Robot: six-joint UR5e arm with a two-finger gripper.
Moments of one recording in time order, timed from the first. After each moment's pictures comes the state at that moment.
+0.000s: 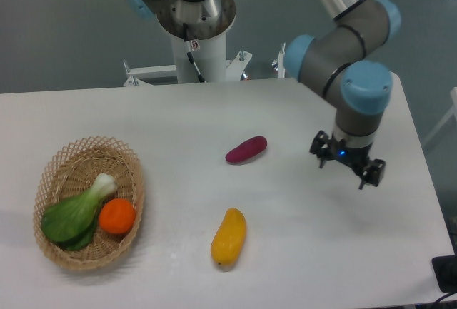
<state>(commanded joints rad) 2.62 -2.00 -1.62 -0.95 1.57 1.15</state>
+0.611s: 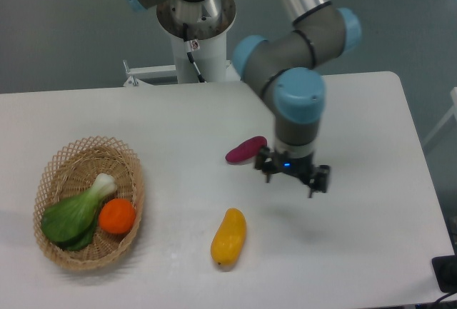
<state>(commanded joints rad) 2.39 -1.94 -1.67 -0.95 1.53 0.81</state>
